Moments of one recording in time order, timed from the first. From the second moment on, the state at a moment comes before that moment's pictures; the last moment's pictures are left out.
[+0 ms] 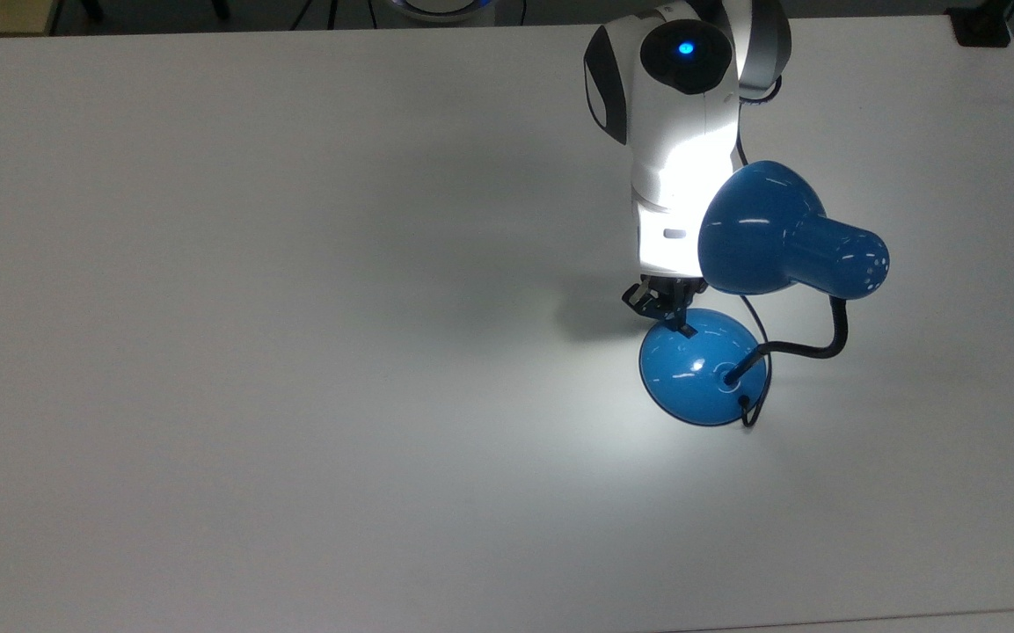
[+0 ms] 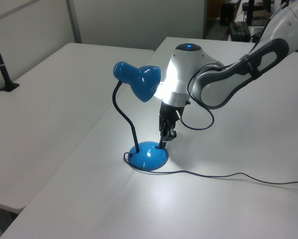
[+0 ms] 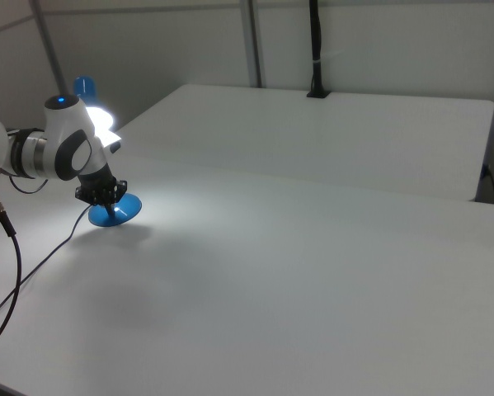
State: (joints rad) arm 0.50 0.54 -0.11 -1.64 0.18 2.43 -0.36
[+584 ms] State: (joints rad) arm 0.52 0.55 -0.11 -1.64 0.13 2.43 -0.36
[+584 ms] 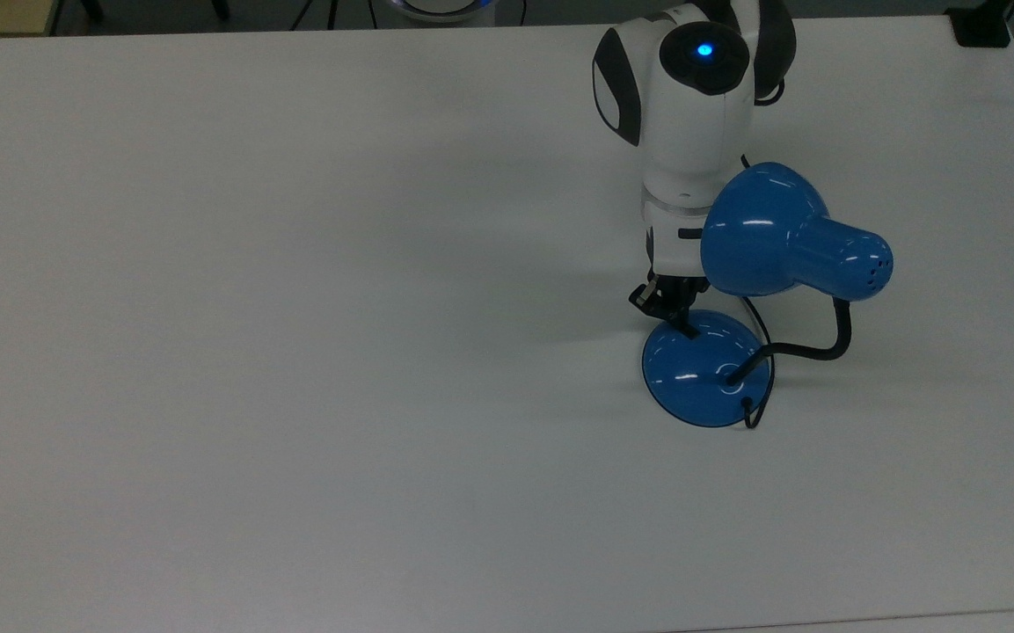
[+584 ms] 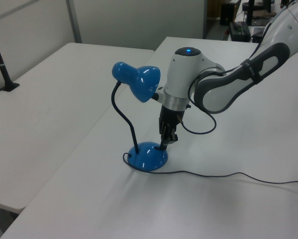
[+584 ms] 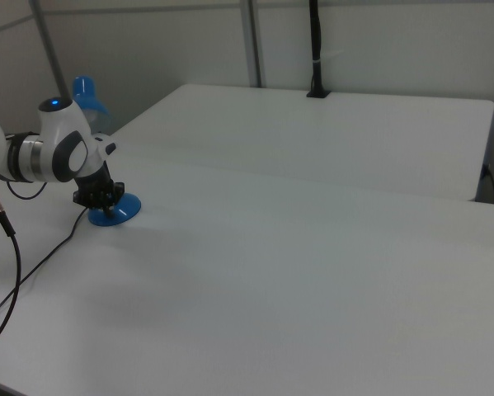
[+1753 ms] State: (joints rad) arm -0.04 0.00 -0.02 -1.69 0.05 1.63 -0.14
